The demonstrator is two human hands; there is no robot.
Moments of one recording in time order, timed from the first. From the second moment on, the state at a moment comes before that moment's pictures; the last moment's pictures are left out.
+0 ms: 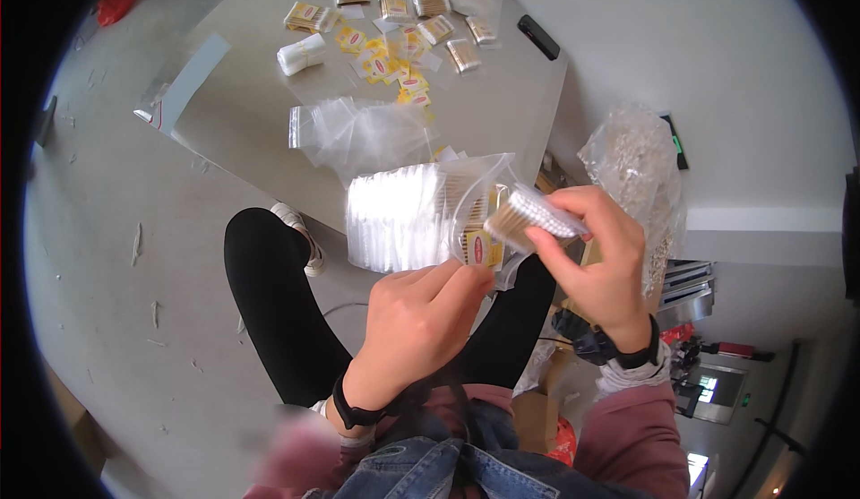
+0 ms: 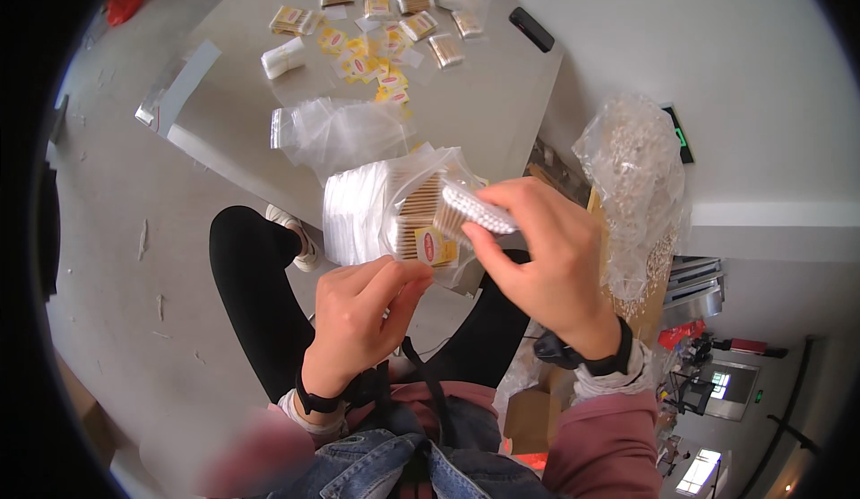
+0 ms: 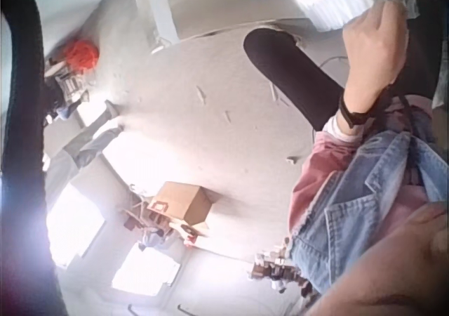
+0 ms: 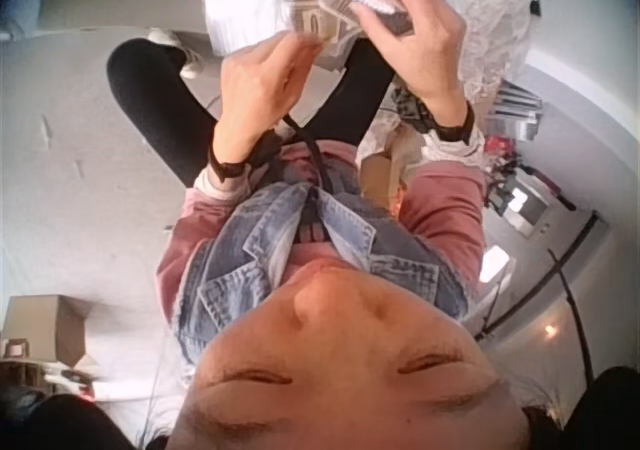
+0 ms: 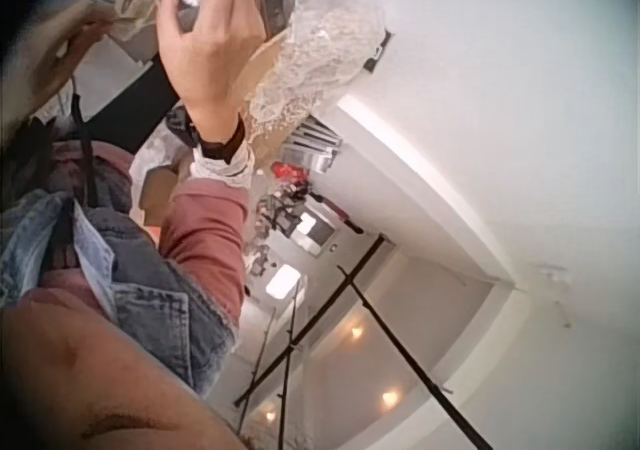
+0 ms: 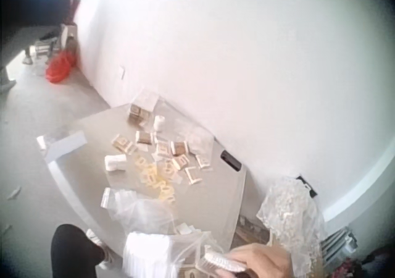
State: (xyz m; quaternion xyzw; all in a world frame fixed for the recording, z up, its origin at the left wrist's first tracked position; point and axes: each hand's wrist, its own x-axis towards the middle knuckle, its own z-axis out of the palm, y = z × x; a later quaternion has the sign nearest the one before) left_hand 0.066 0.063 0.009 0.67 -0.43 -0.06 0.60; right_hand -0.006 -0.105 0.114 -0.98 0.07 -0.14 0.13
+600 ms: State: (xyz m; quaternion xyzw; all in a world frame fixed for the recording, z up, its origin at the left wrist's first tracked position) left_hand 0.060 0.063 0.005 0.67 -0.43 -0.01 0.61; right_hand 0.030 -0.081 0.081 -0.99 0.11 -0.02 0.13
